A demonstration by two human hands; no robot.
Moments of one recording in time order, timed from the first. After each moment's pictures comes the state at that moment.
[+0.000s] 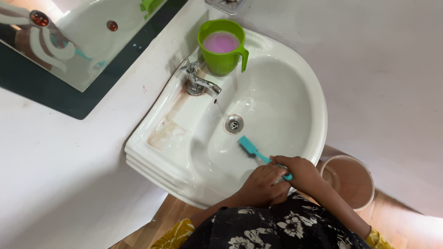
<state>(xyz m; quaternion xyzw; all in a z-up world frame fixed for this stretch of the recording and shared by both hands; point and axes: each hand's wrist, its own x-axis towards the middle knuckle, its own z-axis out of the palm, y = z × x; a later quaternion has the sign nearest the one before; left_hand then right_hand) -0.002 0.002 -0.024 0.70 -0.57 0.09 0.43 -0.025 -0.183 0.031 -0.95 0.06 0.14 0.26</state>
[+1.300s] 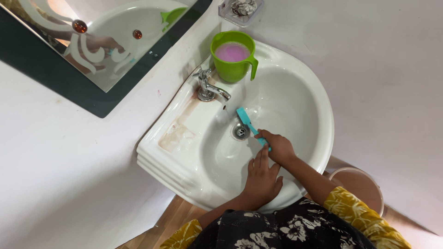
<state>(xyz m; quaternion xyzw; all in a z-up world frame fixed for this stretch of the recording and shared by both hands) 0.005 -0.006 -0.021 0.83 -0.38 0.09 0.39 0.070 -0.160 -0.012 -0.95 0.07 0.11 0.29</state>
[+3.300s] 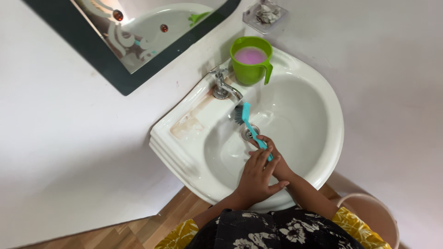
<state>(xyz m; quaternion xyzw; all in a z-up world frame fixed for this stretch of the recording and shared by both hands) 0.002 -0.003 -0.007 0.83 -0.36 0.19 0.37 0.053 -0.151 -0.058 -0.63 -0.05 0.14 0.77</state>
